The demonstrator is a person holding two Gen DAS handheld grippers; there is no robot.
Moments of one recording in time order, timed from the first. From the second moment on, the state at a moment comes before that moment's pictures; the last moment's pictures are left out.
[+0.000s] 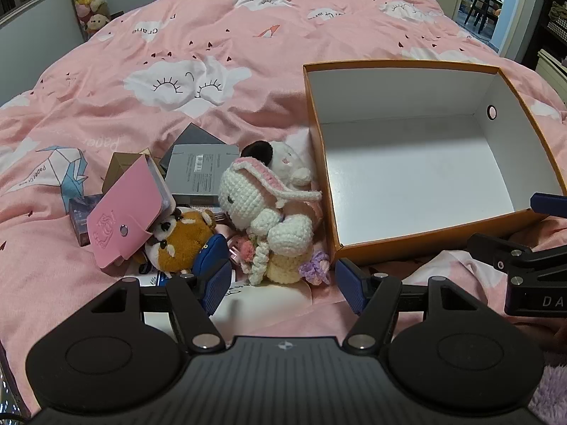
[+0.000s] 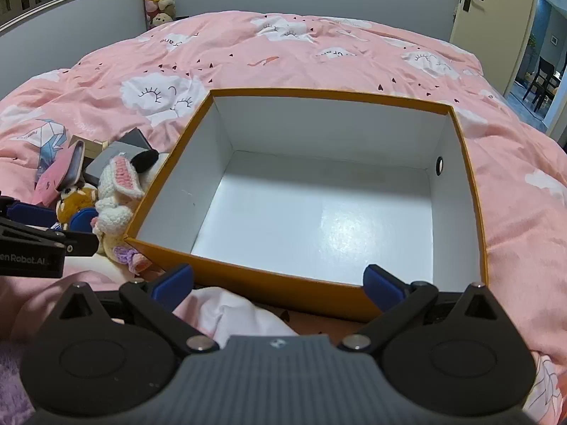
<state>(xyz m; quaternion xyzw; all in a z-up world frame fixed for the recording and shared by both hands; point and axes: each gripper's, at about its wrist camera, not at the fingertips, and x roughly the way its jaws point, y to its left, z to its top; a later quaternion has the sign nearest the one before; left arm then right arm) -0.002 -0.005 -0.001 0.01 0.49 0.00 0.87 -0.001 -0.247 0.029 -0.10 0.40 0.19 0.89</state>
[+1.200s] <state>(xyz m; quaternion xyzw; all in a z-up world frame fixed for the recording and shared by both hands) -0.002 -0.007 -0.002 0.01 0.49 0.01 0.87 -0.003 -0.239 0.023 -0.12 0.41 0.21 0.88</state>
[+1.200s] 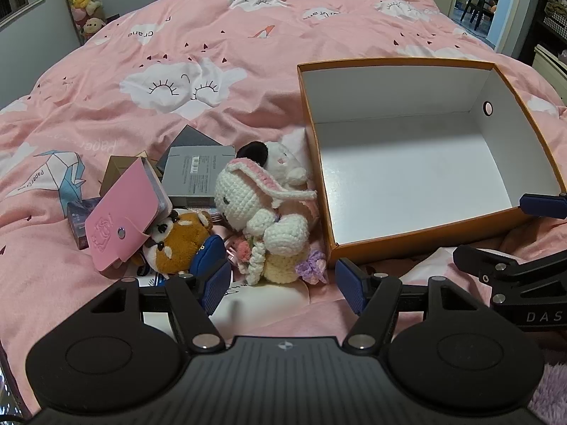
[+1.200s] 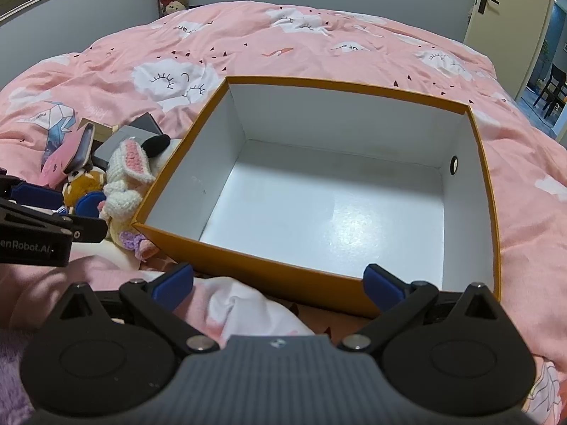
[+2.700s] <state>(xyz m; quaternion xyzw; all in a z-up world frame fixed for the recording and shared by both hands) 0.028 0.056 0.015 -0.05 0.46 -0.01 0.89 0.051 -0.152 0.048 -0.15 0.37 0.37 0.84</state>
